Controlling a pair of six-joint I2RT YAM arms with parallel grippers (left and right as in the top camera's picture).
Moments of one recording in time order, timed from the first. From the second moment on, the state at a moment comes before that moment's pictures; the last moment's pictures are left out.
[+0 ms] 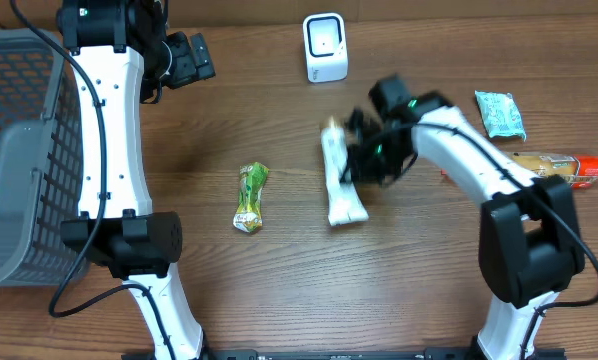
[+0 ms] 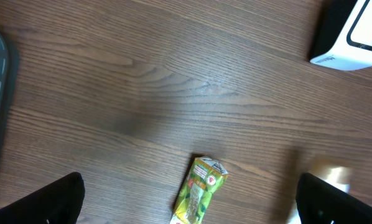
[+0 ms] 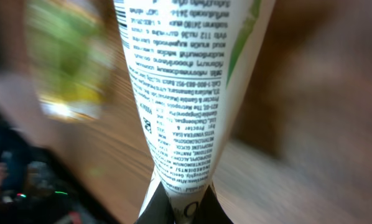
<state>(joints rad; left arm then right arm) 0.02 2.12 2.50 -1.60 0.04 -0.32 0.37 1.99 1.53 -0.98 -0.61 0.13</state>
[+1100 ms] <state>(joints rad) 0.02 2.12 2.50 -1.60 0.04 -0.32 0.34 1.59 1.82 -0.91 -0.51 -0.06</state>
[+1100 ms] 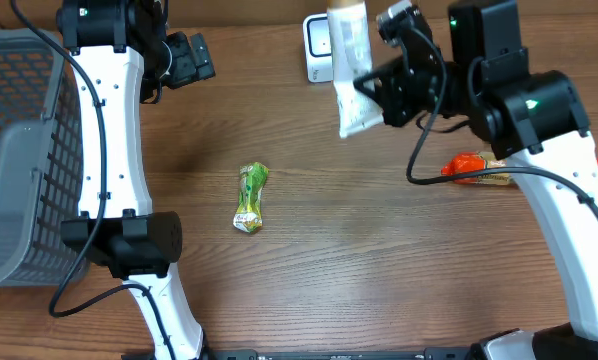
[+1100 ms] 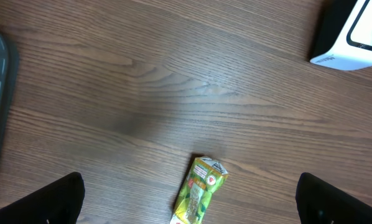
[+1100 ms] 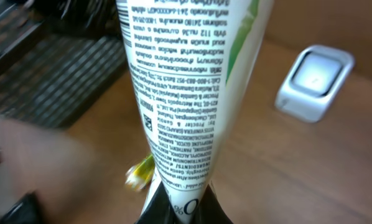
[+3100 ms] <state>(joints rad) 0.02 2.12 2.50 -1.60 0.04 -0.32 0.48 2.18 1.85 -0.44 0.49 -0.49</state>
